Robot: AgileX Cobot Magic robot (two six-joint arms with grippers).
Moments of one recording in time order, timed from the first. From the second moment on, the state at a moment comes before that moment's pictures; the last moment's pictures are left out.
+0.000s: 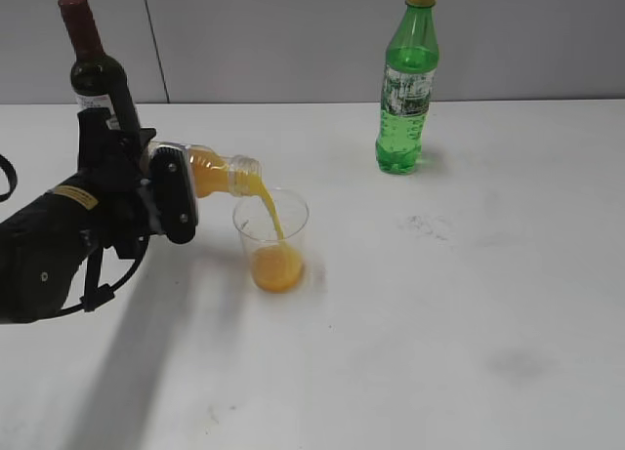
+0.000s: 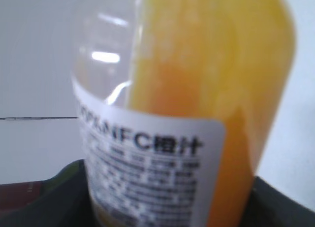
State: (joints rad) left arm -0.57 1.87 -0.61 -0.52 -0.92 1.69; right arm 0.04 -0.01 -0.50 0.07 1.04 -0.07
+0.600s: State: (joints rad) left arm -0.57 1.87 -0.61 -0.43 -0.92 1.14; right arm 0.04 -0.01 -0.50 0.07 1.04 -0.07
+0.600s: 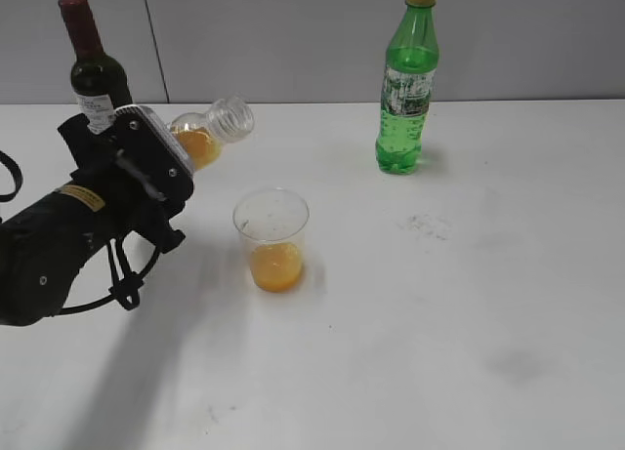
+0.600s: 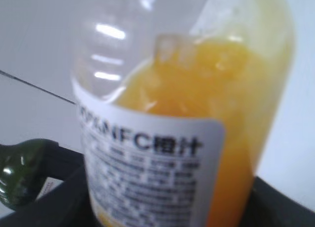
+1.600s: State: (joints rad) left arm -0.35 2.23 -0.90 0.04 -1.16 -0.05; right arm 0.04 -0.01 -0.50 0.07 1.04 -0.07
